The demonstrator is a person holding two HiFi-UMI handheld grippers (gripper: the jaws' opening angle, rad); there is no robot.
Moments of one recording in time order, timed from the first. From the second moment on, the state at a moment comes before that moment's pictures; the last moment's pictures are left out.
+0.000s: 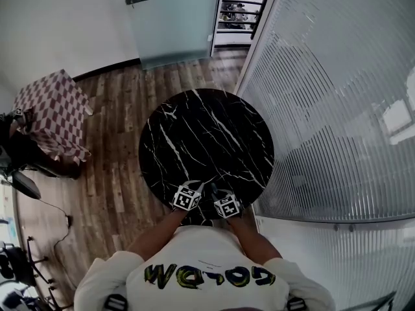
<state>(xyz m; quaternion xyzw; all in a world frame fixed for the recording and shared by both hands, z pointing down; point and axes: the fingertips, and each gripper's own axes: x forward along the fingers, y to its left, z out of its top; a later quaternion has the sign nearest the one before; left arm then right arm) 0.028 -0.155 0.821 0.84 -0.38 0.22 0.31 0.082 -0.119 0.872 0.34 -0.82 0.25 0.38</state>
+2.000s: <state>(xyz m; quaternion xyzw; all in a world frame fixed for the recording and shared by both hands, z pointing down) 0.021 -0.119 0.892 0.81 -0.33 0.34 0.34 0.078 -0.099 0.912 0.29 -0.78 0.28 0.48</state>
